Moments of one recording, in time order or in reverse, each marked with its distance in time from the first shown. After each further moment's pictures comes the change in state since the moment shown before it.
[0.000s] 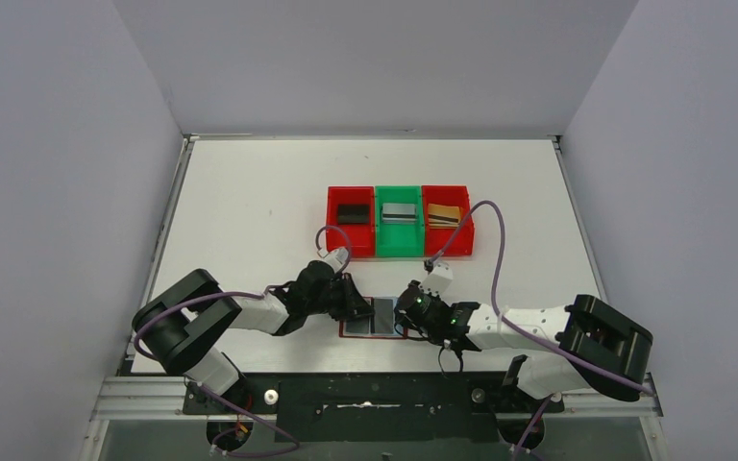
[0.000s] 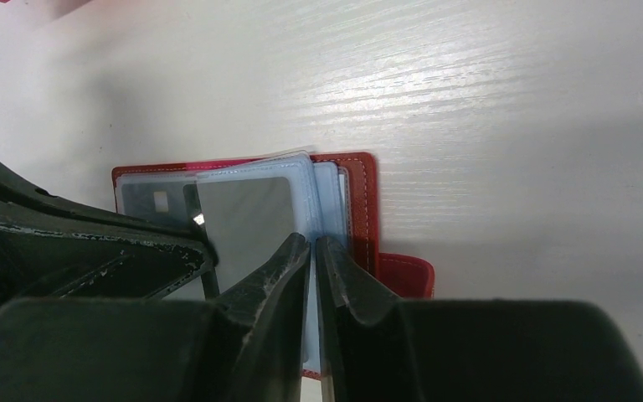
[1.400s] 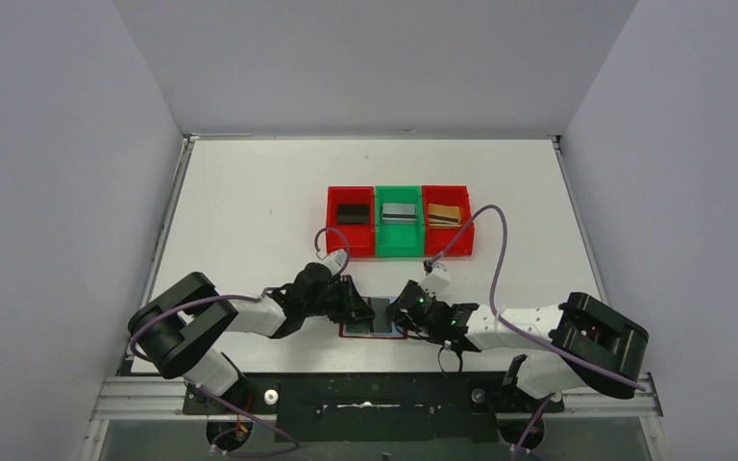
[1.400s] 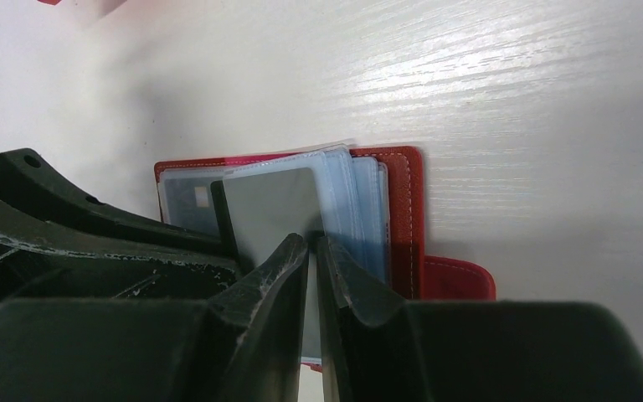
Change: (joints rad) left arm -0.002 -0.026 -0.019 0.002 0.018 0.004; right arm -0.014 0.027 -0.031 0.127 -0.077 0.058
